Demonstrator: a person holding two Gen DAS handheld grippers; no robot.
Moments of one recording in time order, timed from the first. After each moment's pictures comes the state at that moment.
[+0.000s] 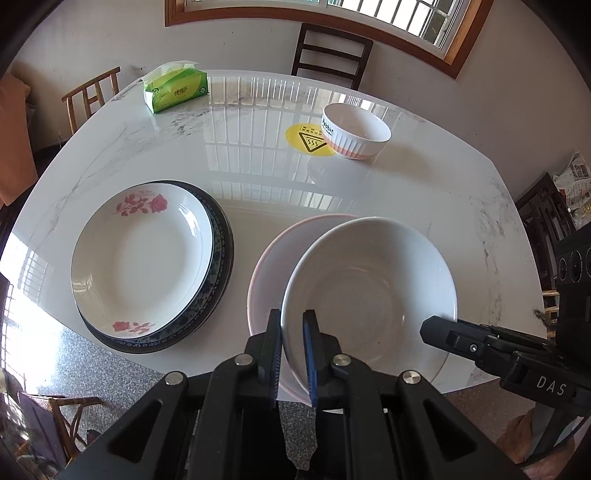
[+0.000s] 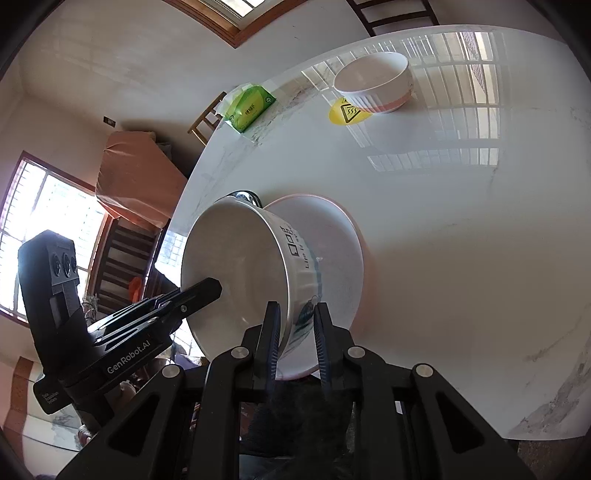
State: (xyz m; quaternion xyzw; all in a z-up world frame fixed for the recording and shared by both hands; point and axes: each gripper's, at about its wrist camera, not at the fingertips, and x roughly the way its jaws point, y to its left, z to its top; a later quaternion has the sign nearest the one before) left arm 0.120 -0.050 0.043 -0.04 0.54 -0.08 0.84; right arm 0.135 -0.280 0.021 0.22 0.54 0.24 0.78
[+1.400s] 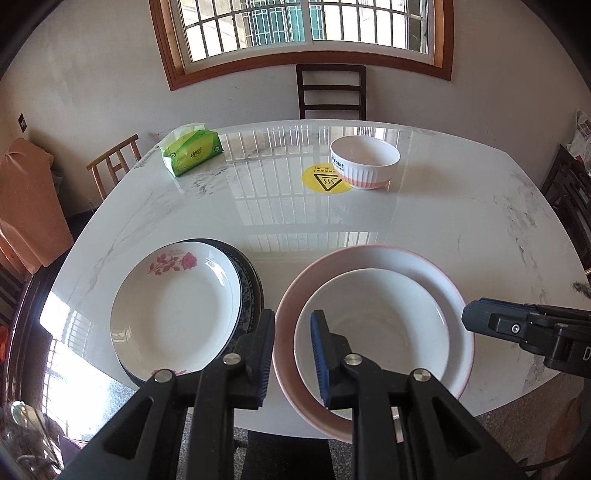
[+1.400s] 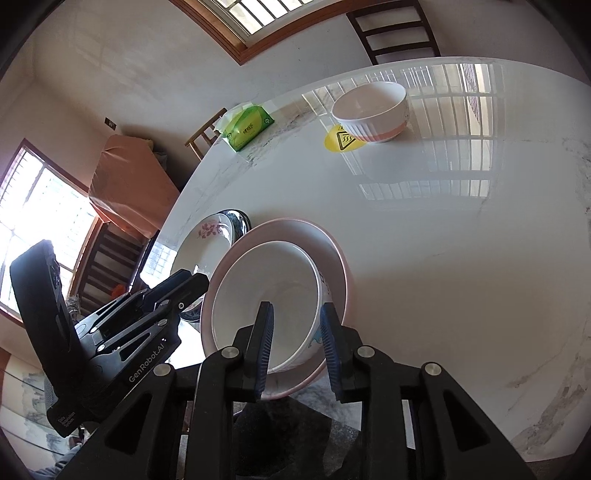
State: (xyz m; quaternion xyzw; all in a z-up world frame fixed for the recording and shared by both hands) left arm 0.112 -0.072 0.047 0.07 0.44 -0.04 0.89; right arm 0.136 -0.290 0.023 0.19 0.49 0.22 0.82
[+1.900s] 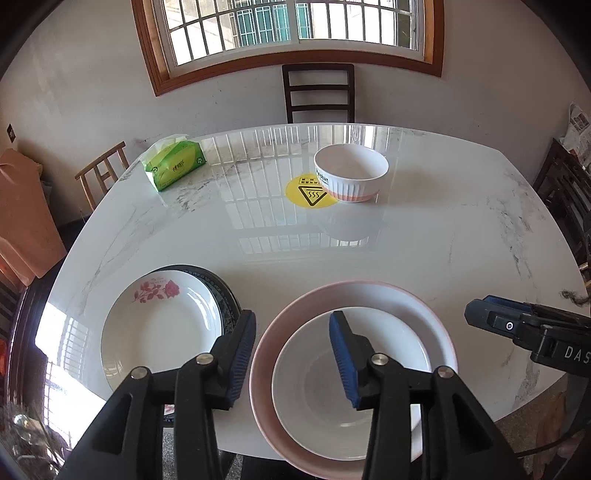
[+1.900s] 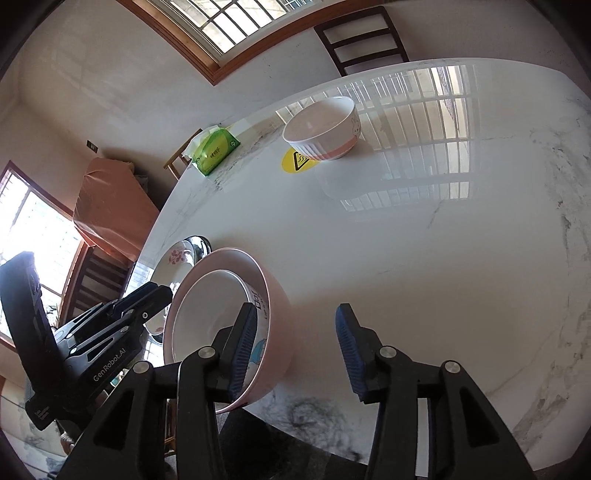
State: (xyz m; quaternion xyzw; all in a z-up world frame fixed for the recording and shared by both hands) left arm 0.144 -0.091 0.058 0.08 0.45 -0.06 0.89; right arm 0.153 -0.327 0.013 0.21 0.47 0.18 0.84
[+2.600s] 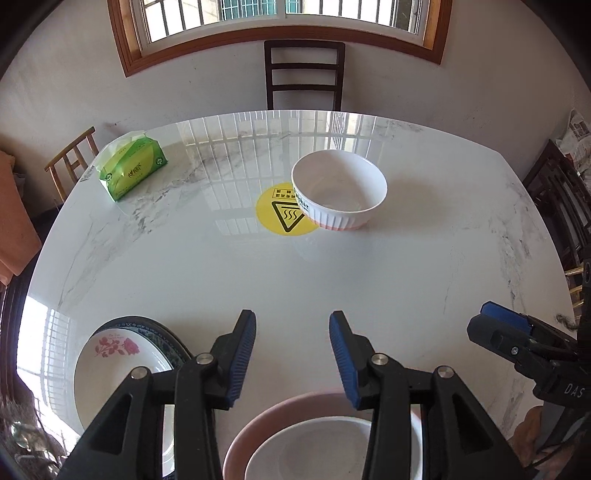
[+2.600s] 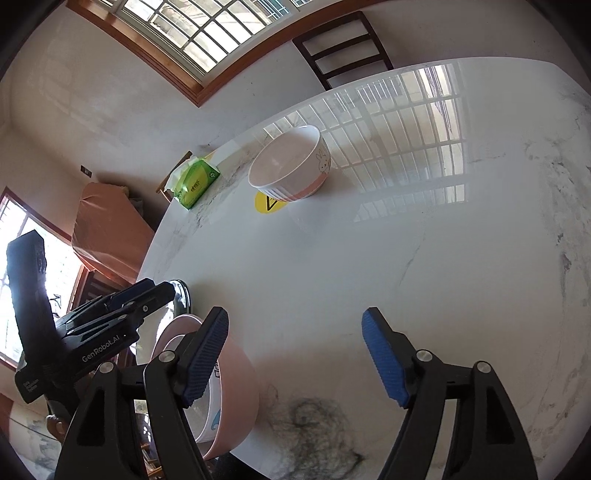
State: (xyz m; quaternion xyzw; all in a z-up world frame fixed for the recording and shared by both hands) left arm 0.257 -0.112 0.053 0.05 0.51 -0.10 0.85; right arm 0.206 -0.360 0.009 0.24 0.46 0.17 0.84
